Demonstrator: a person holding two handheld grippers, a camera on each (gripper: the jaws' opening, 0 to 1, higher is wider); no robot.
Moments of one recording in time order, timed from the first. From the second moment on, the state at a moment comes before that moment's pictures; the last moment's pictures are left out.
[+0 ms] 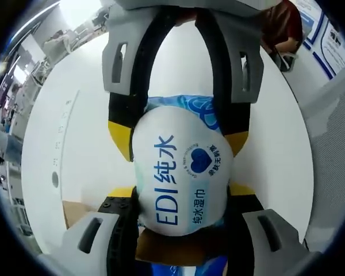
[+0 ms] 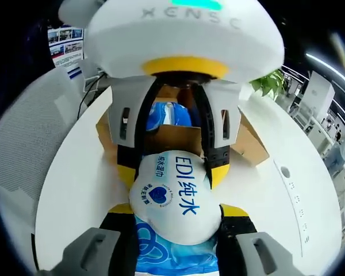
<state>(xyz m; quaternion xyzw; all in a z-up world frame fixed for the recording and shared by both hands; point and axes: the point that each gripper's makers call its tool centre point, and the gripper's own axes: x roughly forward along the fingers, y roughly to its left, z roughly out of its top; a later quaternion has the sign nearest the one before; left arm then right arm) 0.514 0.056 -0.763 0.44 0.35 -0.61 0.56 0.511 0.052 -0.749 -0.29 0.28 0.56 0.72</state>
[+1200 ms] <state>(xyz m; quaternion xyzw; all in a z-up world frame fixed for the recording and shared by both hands) 0.513 0.046 -0.770 0.43 0.34 -0.61 0.57 0.510 0.041 -0.766 -0.27 0.28 0.56 0.73</state>
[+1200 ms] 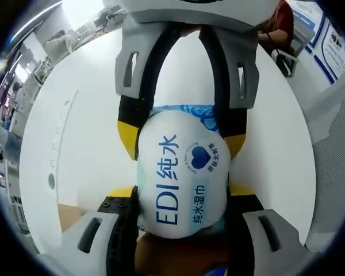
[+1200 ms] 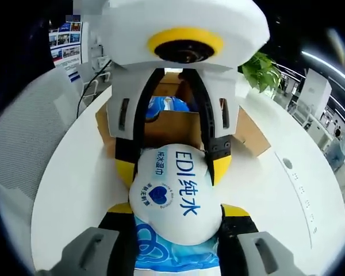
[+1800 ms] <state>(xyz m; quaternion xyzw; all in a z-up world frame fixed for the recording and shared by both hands) 0.514 0.043 -0.770 0.42 0.34 -0.61 0.58 0.509 0.039 -0.763 -0.26 0.27 0.55 0.75</state>
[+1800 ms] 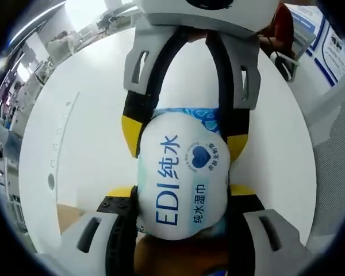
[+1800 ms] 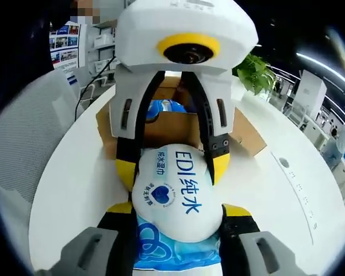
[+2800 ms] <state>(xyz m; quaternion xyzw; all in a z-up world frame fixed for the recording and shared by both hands) 0.515 0.050 -0.740 0.40 0.32 -0.61 0.61 0.498 0.030 -0.738 -0.24 0.28 0.52 0.77</state>
